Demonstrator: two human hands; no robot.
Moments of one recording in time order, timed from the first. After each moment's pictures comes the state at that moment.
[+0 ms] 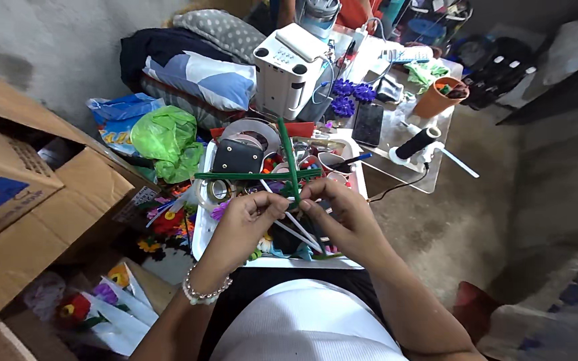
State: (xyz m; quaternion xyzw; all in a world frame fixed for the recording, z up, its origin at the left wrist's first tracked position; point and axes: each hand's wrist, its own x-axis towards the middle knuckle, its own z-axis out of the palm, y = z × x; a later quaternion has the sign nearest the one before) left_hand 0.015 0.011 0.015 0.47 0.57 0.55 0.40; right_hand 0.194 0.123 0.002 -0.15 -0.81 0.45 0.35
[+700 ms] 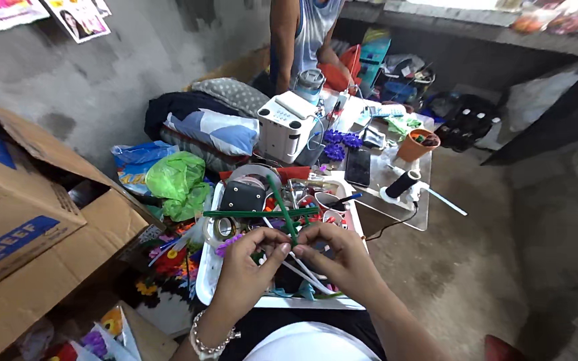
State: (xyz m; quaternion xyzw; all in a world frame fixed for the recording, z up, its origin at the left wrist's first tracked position) left_hand 0.024 0.005 0.012 0.52 0.56 0.60 0.25; right_hand 0.193 0.119 0.006 -0.13 -0.80 0.44 0.38
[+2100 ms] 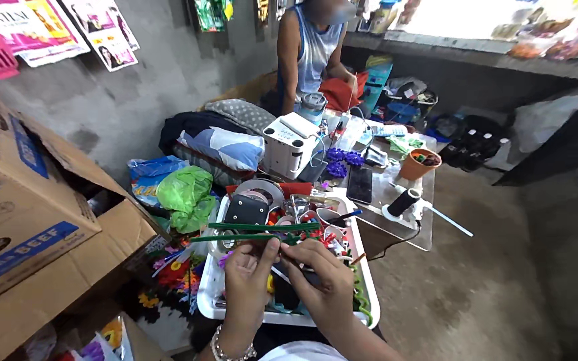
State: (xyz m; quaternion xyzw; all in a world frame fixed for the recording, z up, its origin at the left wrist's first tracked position) left_hand 0.060 0.016 0.012 0.30 0.47 0.79 0.25; right_hand 0.162 0.086 -0.009 -0.13 -0.75 0.28 0.58
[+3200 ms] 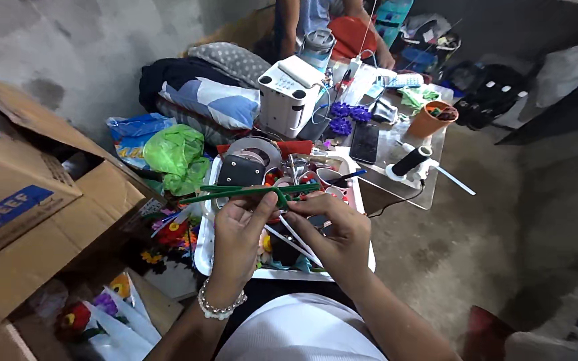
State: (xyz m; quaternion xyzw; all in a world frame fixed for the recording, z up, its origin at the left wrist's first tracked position) left_hand 0.046 0.016 0.029 0.30 0.48 0.77 0.30; right_hand 0.172 0.101 0.008 -0.13 -0.76 0.32 0.55
